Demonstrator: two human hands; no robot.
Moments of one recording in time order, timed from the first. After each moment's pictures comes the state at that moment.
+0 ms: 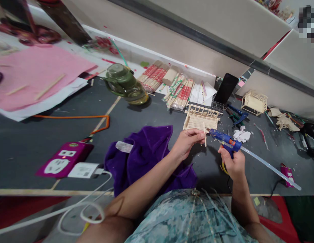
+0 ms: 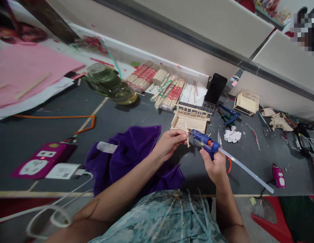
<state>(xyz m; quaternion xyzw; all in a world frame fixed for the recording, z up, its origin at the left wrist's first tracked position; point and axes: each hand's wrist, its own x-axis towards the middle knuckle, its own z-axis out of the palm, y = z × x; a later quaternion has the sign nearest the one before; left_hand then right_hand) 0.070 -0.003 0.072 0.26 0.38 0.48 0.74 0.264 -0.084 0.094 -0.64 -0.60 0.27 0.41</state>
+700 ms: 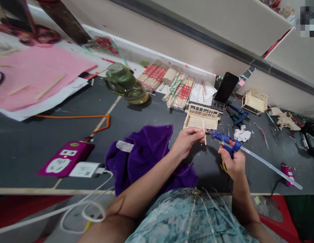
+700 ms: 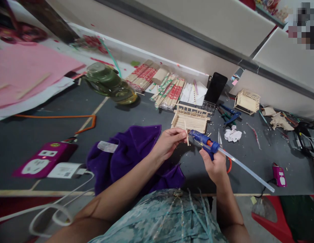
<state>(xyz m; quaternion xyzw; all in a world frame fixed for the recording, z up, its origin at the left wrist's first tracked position) 0.070 -0.001 0.073 0.24 0.38 0.50 0.74 0.264 -0.086 0.094 -0.64 -0.61 0.27 0.39</state>
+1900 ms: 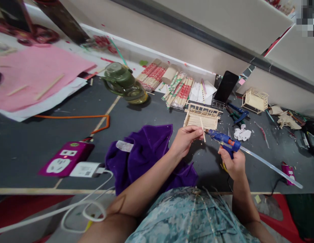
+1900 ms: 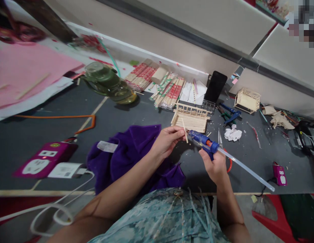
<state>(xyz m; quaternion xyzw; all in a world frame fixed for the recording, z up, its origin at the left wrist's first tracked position) 0.070 0.003 0.072 0.21 0.39 0.52 0.73 0.264 -0.086 0.098 -0.64 -0.62 0.25 0.37</state>
